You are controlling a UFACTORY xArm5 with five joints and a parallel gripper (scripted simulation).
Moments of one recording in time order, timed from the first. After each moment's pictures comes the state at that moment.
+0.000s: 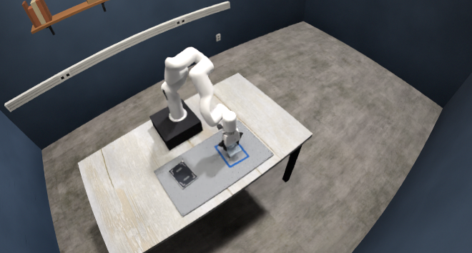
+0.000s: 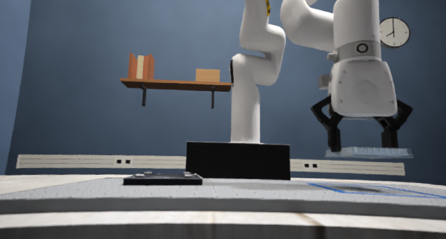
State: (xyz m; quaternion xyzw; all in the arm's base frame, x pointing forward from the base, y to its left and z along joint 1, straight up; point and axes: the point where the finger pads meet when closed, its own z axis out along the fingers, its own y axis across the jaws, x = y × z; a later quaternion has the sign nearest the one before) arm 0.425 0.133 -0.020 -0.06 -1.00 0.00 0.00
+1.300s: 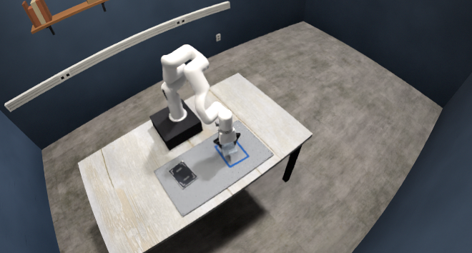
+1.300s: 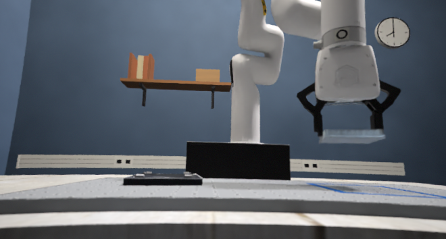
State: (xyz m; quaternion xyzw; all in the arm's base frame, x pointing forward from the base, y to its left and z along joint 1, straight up) arm 0.421 0.110 0.008 -0.18 -0.98 0.00 0.00
